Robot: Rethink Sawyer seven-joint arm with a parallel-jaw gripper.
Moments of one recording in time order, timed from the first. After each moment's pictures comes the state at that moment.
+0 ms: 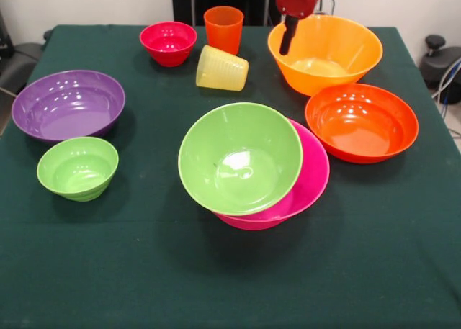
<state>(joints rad) 0.27 -0.55 -0.46 1.93 0.80 0.38 2.88</state>
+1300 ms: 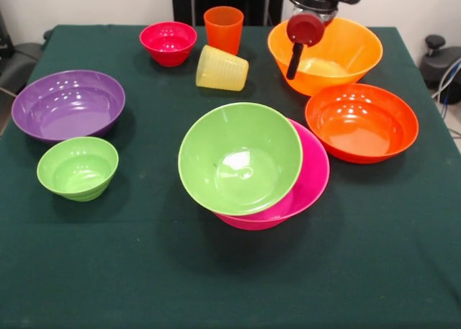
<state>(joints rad) 0.20 -0.53 -0.26 2.02 0.80 0.08 2.88</state>
